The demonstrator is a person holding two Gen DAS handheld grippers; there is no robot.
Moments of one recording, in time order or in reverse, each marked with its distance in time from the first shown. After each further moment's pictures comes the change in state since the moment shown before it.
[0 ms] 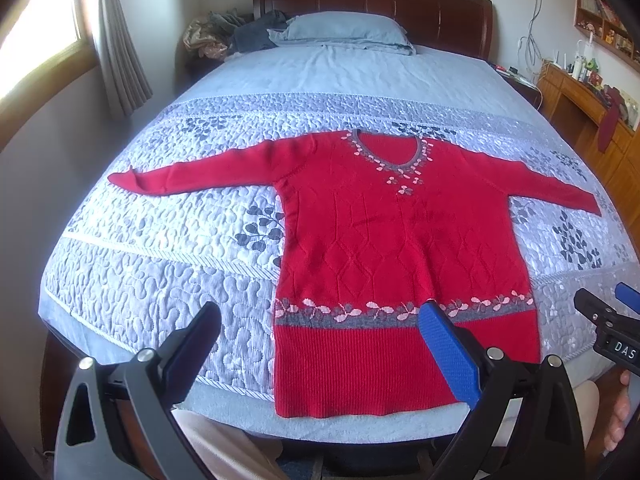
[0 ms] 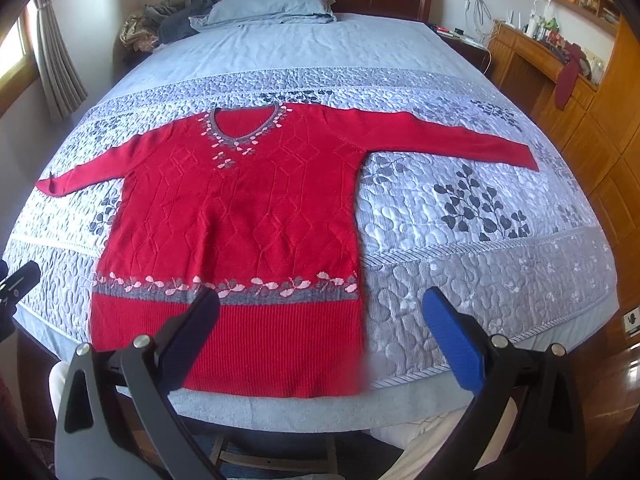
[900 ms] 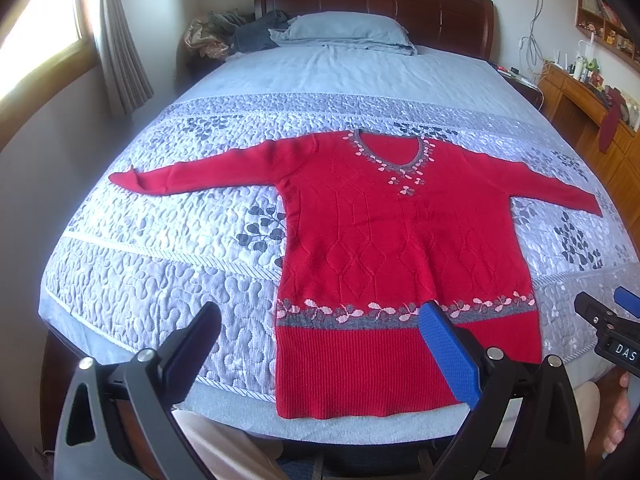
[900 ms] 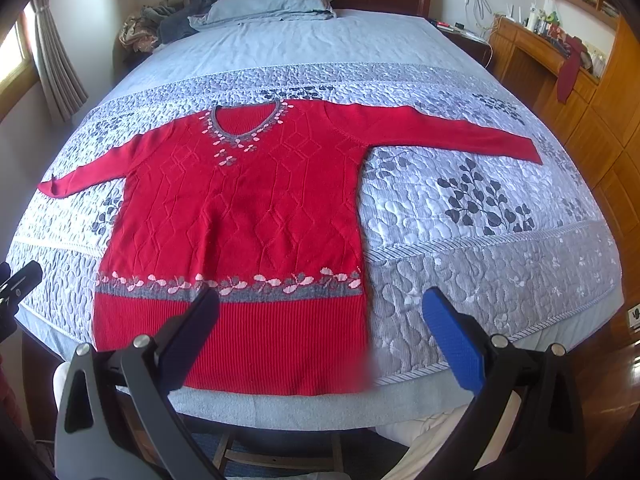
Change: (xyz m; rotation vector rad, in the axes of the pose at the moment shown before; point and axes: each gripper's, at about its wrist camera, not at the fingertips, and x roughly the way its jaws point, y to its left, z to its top) left arm 0.002 0.001 0.001 -0.002 -0.001 0.004; right arm 0.003 -0.002 -0.003 0.014 0.009 0.014
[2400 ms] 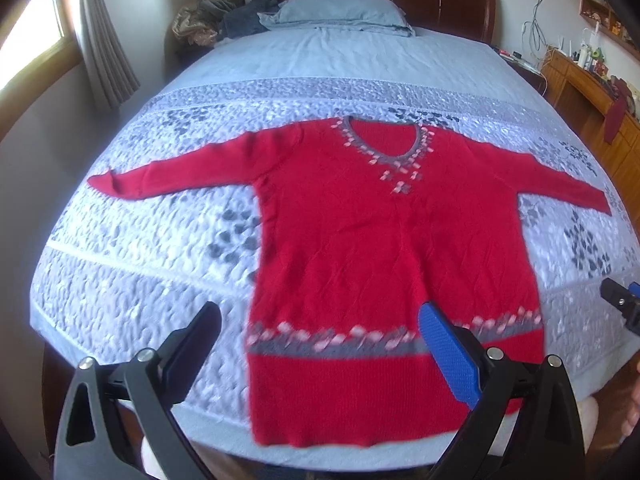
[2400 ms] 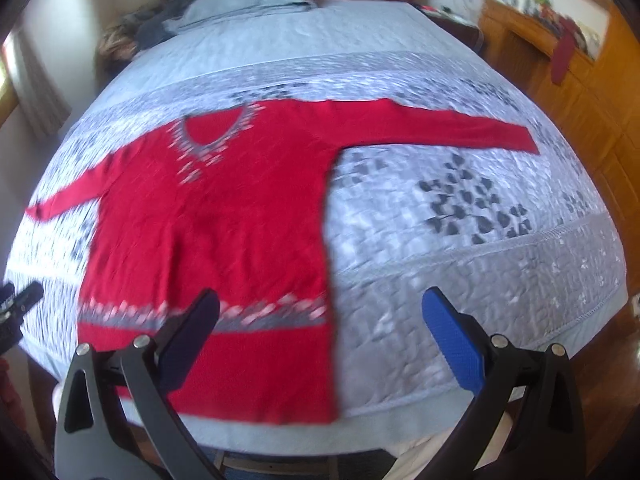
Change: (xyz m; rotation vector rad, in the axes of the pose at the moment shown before) left arm 0.052 -0.033 0.041 0.014 0.070 -0.007; right arm 0.037 -0.082 0.055 0.109 0.048 -0.011
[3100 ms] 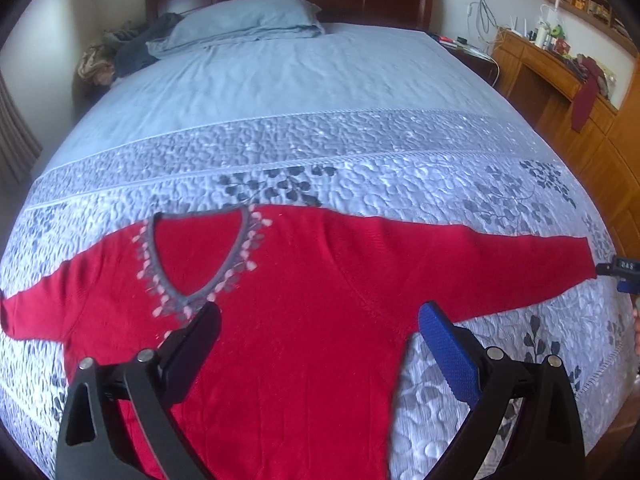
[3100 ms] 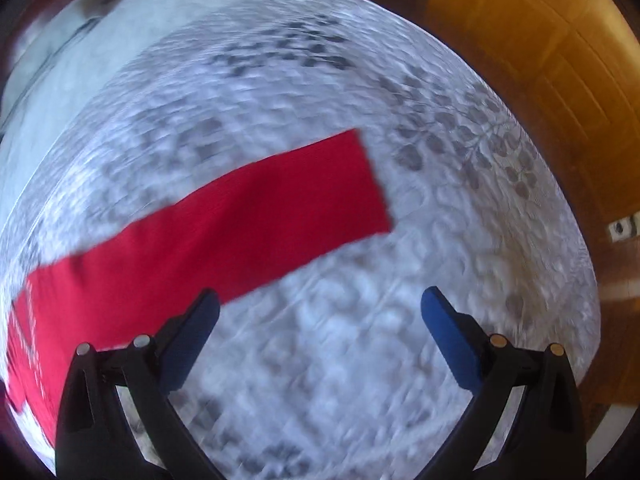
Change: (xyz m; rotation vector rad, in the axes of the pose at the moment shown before) left arm 0.139 -0.262 0.188 0.135 -0.013 -0.136; right arm 0.199 -0.378 0.212 0.363 0.251 -0.182
